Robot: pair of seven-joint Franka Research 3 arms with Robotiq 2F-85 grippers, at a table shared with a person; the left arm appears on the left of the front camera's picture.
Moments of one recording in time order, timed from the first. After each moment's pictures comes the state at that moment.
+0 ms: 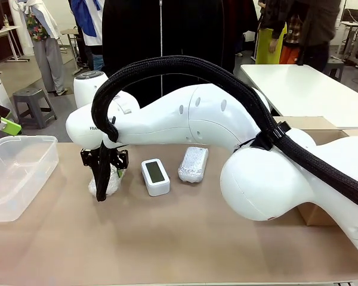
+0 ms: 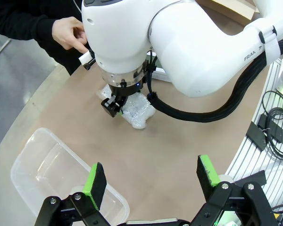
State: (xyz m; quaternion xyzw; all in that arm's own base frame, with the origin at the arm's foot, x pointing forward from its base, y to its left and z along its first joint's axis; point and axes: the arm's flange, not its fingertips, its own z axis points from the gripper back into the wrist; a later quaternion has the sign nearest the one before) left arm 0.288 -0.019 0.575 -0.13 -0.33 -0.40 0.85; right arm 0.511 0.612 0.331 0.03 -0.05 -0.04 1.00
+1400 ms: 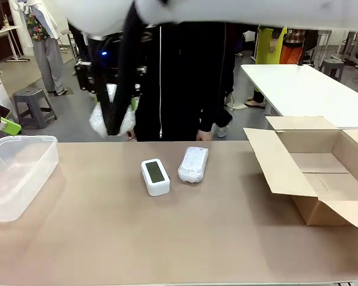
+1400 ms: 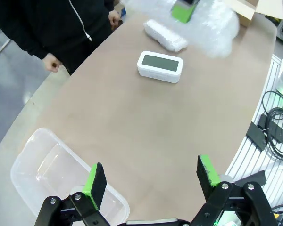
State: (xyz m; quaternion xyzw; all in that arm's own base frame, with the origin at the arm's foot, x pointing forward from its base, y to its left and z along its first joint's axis) left arm 0.288 -0.019 0.575 -0.13 -0.33 -0.40 0.85; right arm 0.381 0.493 0.618 0.07 -0.13 -0.01 0.99
